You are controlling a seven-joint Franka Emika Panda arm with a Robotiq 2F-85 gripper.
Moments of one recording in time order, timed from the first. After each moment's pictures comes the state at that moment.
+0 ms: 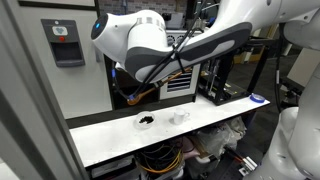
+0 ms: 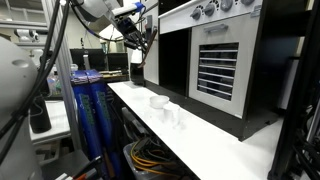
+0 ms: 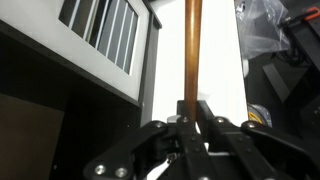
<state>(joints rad) 0.36 0.09 0.35 -1.82 -0.71 1.49 -0.41</state>
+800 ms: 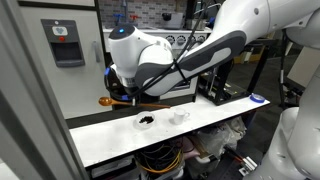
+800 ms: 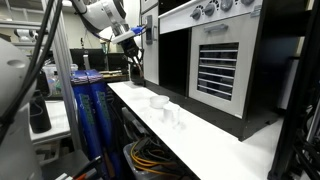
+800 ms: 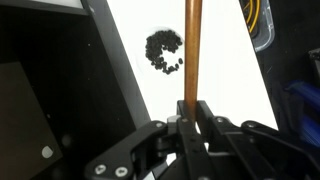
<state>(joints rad) 0.33 0.08 0.30 -2.00 -0.49 2.12 -0.03</state>
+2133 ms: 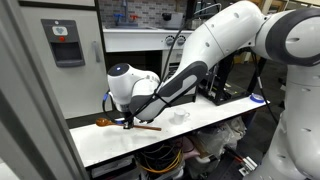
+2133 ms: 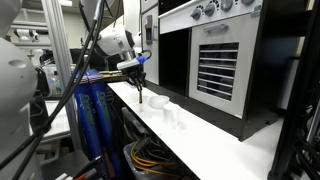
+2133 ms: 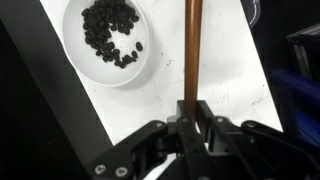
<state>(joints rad) 0.34 0.34 0.27 -1.97 -0.49 2.33 0.04</state>
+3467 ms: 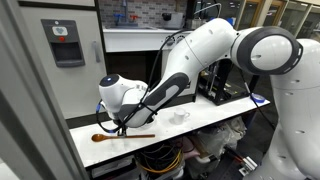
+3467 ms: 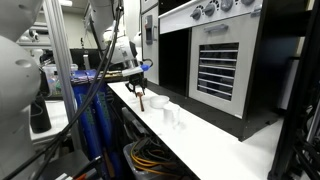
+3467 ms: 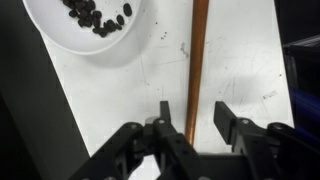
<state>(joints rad) 0.39 0.51 0.24 -1.82 -0.48 2.33 -0.08</state>
